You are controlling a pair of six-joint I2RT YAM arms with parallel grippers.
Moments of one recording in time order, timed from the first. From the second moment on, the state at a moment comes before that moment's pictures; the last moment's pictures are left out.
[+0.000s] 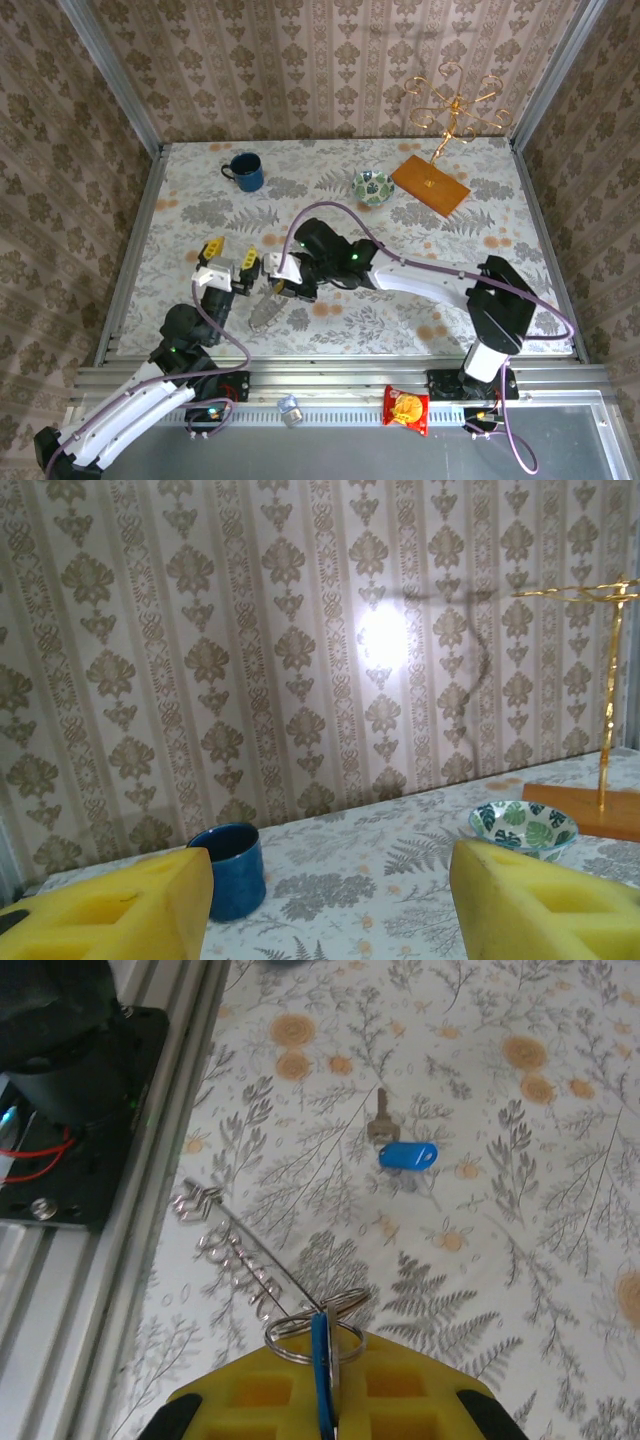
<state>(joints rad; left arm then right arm) -0.84 0.26 0.17 0.37 -0.48 0.22 0.96 1.72 1.26 -0.28 -0.41 -0.48</state>
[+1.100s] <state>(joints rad) -0.82 0.41 0.17 0.37 -0.53 0.19 0.84 1.66 1.06 -0.69 0.07 -0.81</state>
